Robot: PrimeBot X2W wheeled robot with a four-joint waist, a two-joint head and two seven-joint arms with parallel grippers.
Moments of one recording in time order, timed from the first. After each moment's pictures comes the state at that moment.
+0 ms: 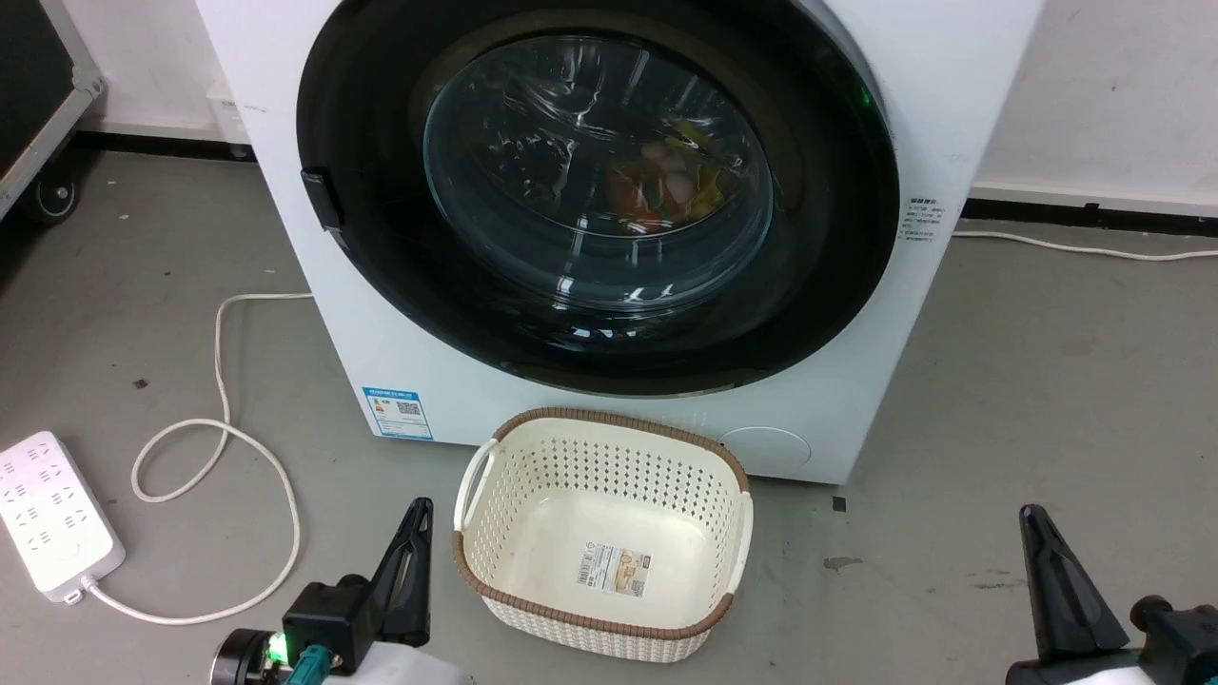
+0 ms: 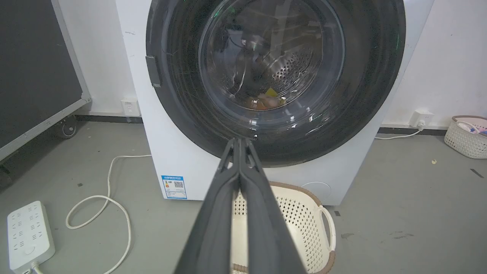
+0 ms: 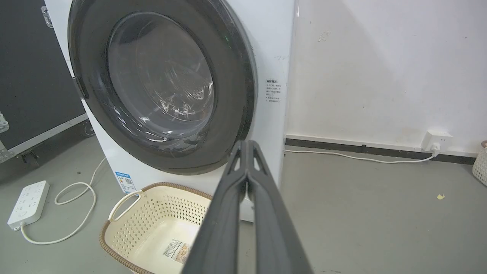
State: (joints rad) left arm 0.01 0.05 -0.09 0.15 -0.09 -0.05 -0.24; right arm 0.11 -0.05 -0.12 0.02 0.08 0.13 -0.24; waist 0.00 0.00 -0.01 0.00
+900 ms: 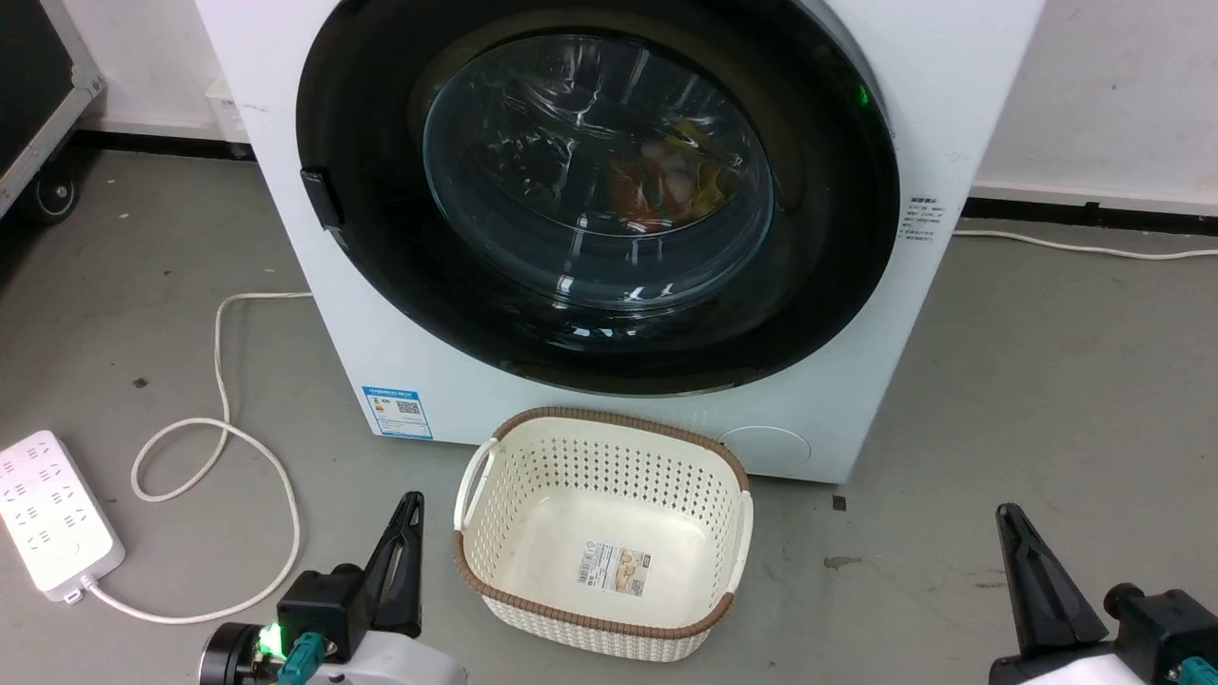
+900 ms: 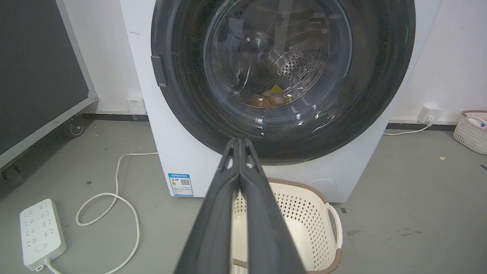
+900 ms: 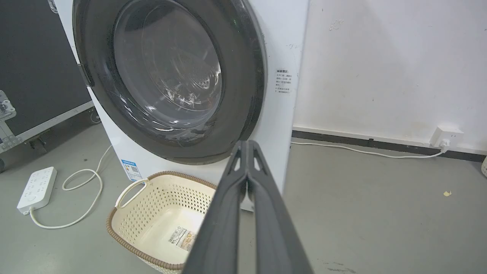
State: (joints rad) left arm 0.01 0.05 -0.07 0.12 -0.07 -0.04 -0.19; right arm 0.10 -0.05 -0.09 0.02 0.07 0.13 -0.19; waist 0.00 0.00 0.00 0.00
